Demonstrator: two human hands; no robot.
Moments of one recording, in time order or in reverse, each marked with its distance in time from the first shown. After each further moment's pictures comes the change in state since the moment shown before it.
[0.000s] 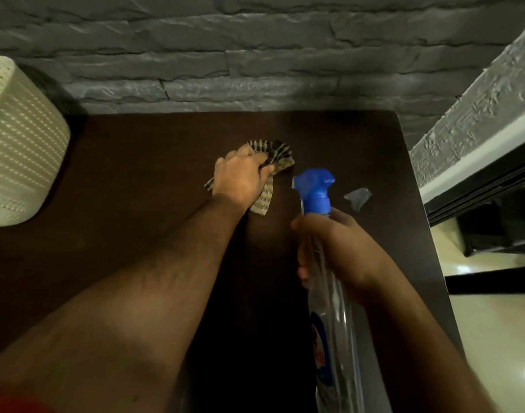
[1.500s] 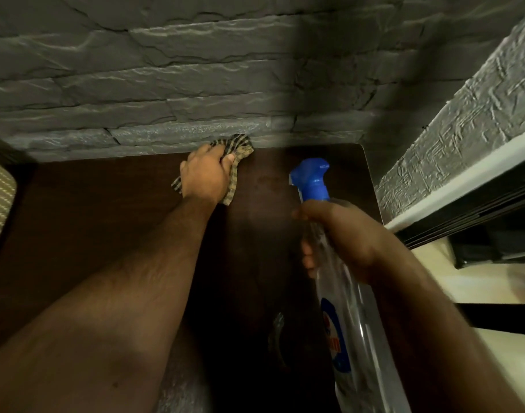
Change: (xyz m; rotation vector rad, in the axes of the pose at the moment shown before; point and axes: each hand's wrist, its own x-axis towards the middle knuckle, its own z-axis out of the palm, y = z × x) left_hand 0.108 0.013 0.015 -0.048 0.064 -0.169; right_hand 0.056 -0.073 -0.098 -0.093 -0.009 0.063
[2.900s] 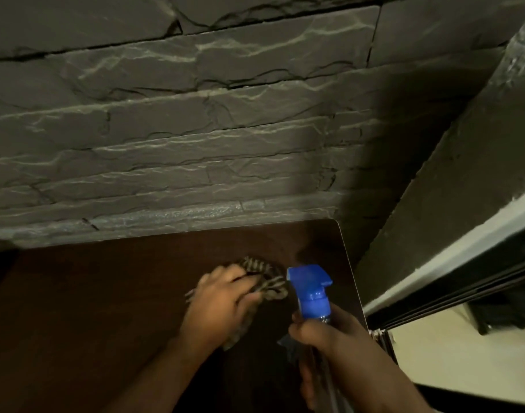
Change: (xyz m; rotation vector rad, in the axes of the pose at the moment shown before) left_hand -0.073 0.051 0.014 0.023 -0.197 0.396; right_hand -0.014 0.016 -0.040 0.077 0.089 -0.074
